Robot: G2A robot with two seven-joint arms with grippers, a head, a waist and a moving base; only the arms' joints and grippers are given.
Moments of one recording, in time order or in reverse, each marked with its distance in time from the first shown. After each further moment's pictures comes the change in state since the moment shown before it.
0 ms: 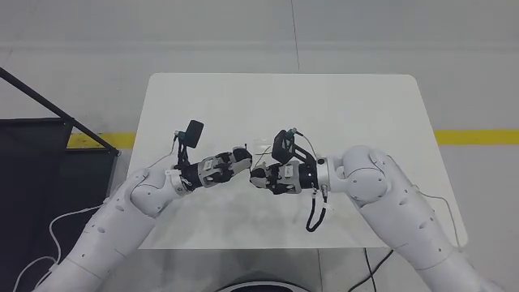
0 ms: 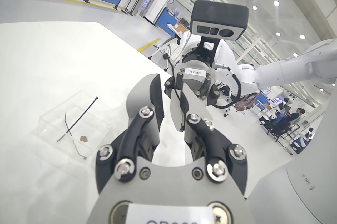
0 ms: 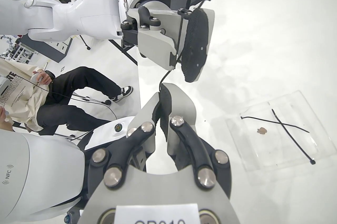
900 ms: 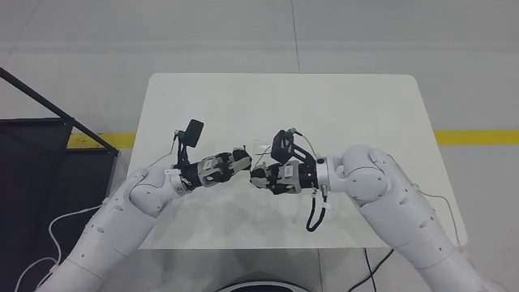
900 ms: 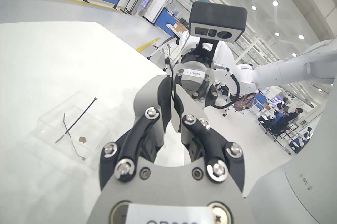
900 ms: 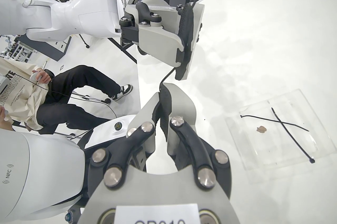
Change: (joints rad) left arm 0.008 -0.012 -0.025 -0.003 -0.012 0.000 -0.038; right arm 0.009 0.002 -0.007 -0.002 0.002 0.008 0.012
